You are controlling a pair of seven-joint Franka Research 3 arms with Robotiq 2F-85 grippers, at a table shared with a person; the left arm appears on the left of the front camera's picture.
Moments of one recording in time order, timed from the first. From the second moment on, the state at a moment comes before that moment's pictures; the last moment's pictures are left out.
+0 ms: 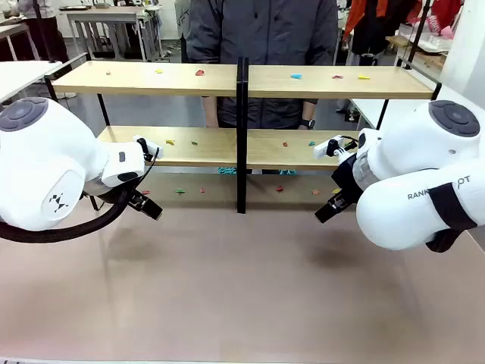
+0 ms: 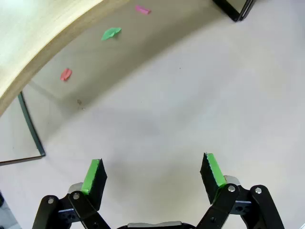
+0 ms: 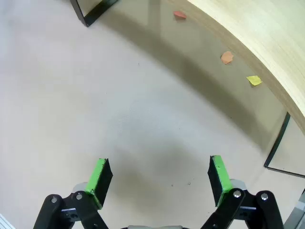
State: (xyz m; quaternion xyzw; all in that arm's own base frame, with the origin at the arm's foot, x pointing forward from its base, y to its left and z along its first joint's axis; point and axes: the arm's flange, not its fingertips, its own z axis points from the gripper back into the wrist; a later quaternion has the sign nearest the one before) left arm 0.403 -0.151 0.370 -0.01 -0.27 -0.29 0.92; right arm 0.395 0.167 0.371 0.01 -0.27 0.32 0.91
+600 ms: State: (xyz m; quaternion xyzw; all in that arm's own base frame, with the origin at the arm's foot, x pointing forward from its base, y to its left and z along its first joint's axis) left arm 0.403 -0.151 0.370 -0.01 -0.27 -0.29 0.92; right arm 0.395 0.167 0.371 0.01 -0.27 0.32 0.91
